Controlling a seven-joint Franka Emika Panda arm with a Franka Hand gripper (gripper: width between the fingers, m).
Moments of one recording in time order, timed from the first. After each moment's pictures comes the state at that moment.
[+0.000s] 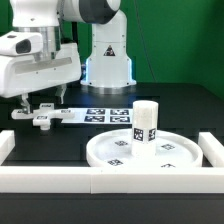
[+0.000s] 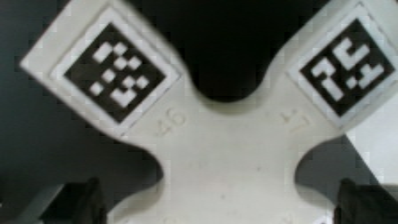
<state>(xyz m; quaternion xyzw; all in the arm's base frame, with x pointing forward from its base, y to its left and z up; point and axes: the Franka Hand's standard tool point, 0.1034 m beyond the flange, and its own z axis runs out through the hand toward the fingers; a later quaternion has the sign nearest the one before) 0.409 -0.165 0.042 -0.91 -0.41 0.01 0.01</state>
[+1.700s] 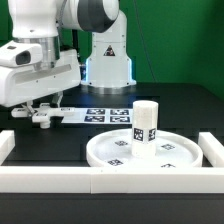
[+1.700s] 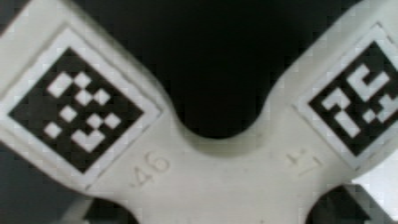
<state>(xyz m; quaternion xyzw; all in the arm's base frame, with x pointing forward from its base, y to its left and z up) 0.403 -0.162 0.031 -0.92 -0.40 0.02 0.02</state>
